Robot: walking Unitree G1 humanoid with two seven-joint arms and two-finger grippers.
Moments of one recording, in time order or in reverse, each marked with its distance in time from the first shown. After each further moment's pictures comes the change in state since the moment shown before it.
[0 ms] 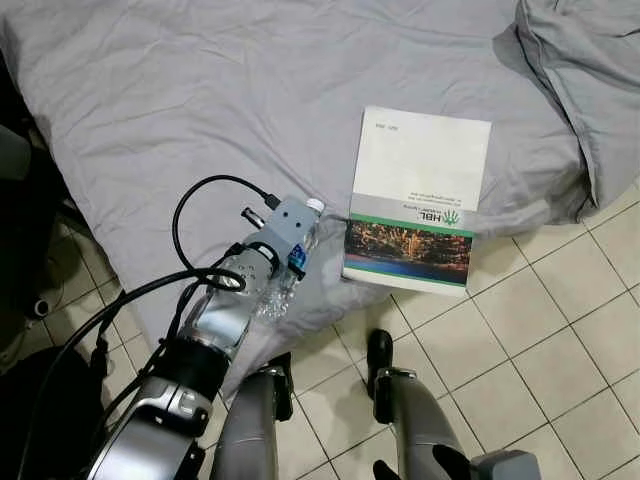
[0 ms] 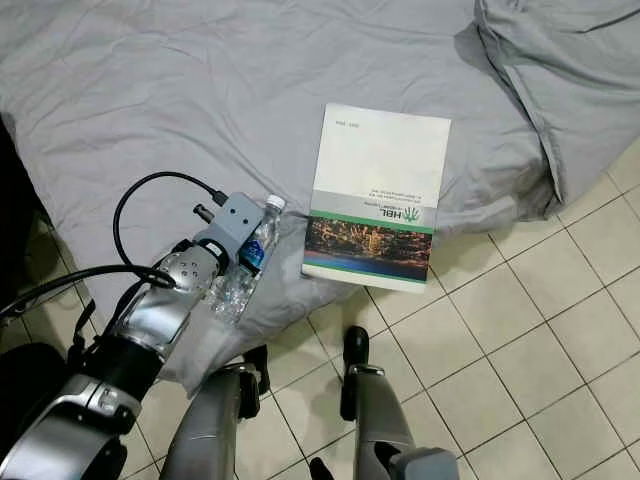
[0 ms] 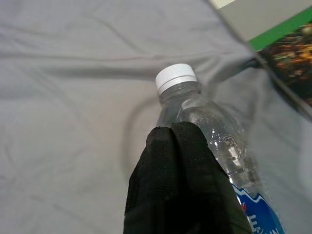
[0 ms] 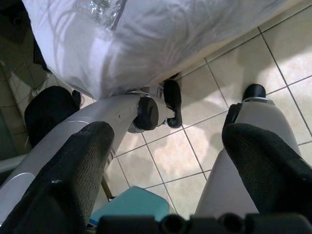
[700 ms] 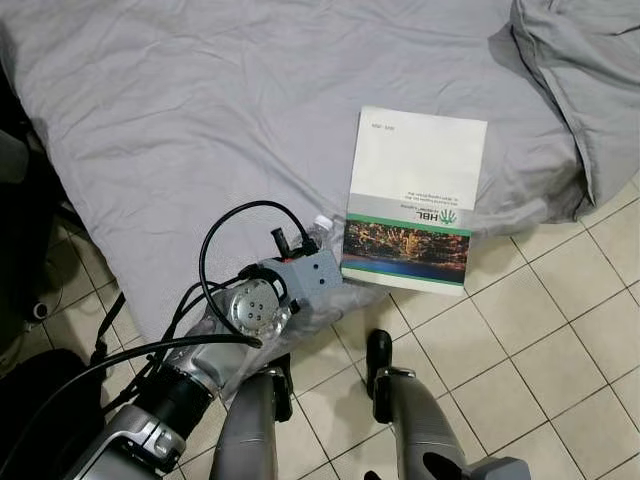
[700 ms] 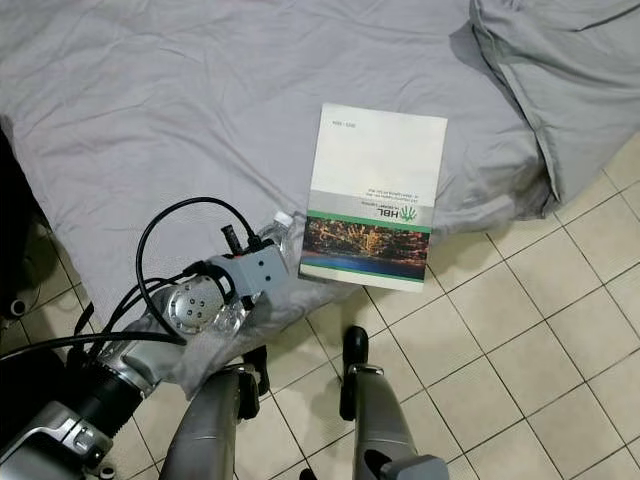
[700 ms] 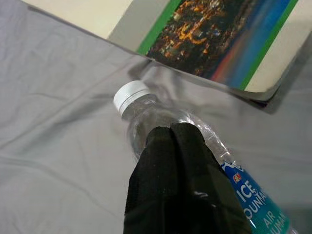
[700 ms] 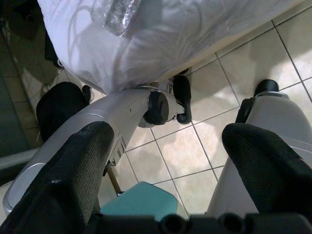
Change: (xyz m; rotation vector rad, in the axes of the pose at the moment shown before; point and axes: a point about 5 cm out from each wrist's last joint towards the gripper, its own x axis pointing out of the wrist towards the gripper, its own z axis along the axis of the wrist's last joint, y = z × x) left arm -0.020 -0.023 -0.008 0.465 -0.060 -0.138; right arm -0.001 0.006 -0.004 0.006 0.021 0.044
